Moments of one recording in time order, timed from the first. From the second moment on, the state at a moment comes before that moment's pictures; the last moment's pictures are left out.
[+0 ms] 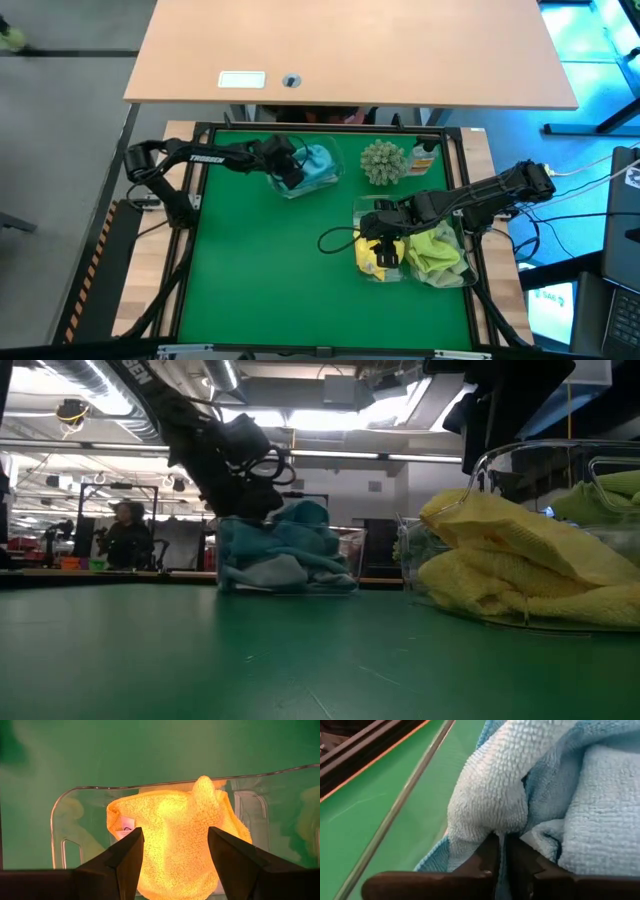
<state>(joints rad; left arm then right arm) 0.47 1.61 0.83 -0.11 -0.14 -0.25 0.27 1.51 1.23 -0.91 0.00 0.28</state>
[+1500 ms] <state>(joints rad) 0.41 1.59 1.63 -1.02 -0.02 -0.01 0.27 1.51 1.23 -0.91 -0.02 0.28</state>
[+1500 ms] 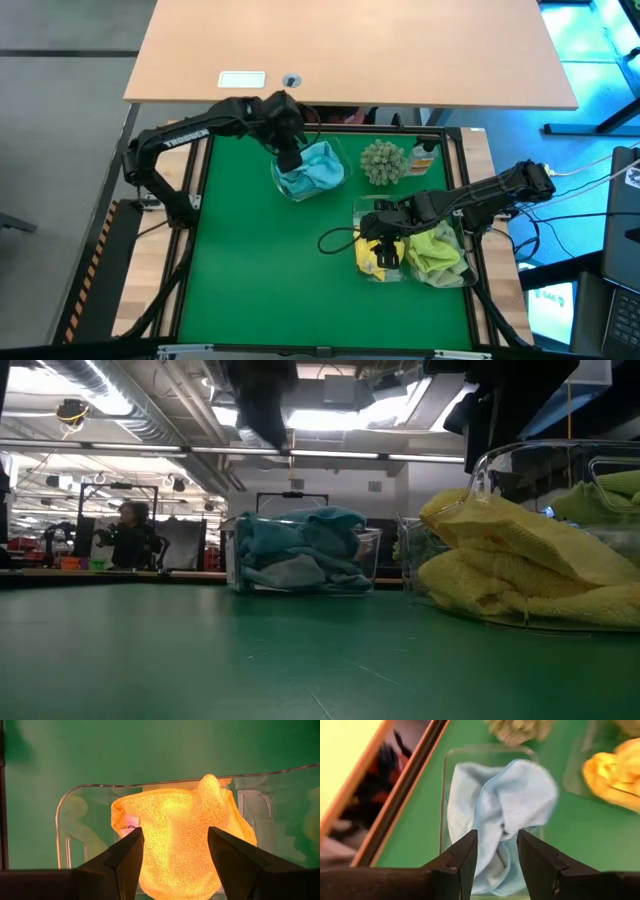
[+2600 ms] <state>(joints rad) 0.30 0.64 1.39 -1.07 -0.03 -0.02 0.27 1.36 1.72 -1.25 0.17 0.06</state>
